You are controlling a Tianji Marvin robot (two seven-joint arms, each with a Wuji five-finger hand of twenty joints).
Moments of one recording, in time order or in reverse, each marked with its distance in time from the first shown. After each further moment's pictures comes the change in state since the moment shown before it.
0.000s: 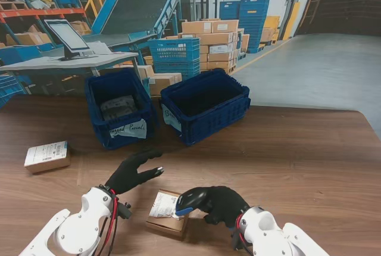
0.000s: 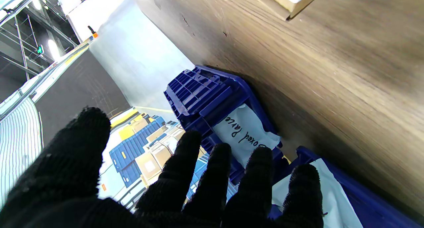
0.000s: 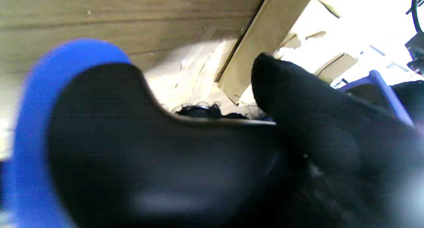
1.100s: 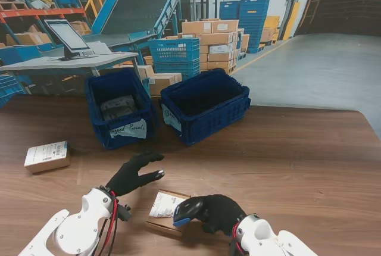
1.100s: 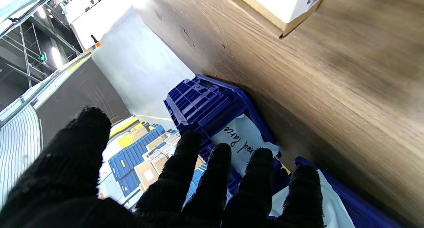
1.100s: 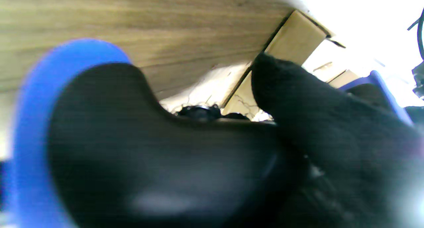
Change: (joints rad) left arm 0.000 0.005 -0.002 0.009 -0.009 -0.013 -0.041; right arm -0.007 -0.002 -0.036 0.041 -0.042 -0.024 -0.034; left_hand 0.000 0.000 0.000 0.000 0.000 0.000 0.000 0.000 0.000 0.000 -0.012 0.000 -0.011 0.002 -0.001 -0.015 0.000 0.000 -0.023 0.000; right_hand 0.000 0.000 0.000 0.000 0.000 0.000 -0.001 0.001 0.000 0.000 0.000 -0.004 0.000 0.000 0.000 0.000 0.000 0.000 0.000 -0.001
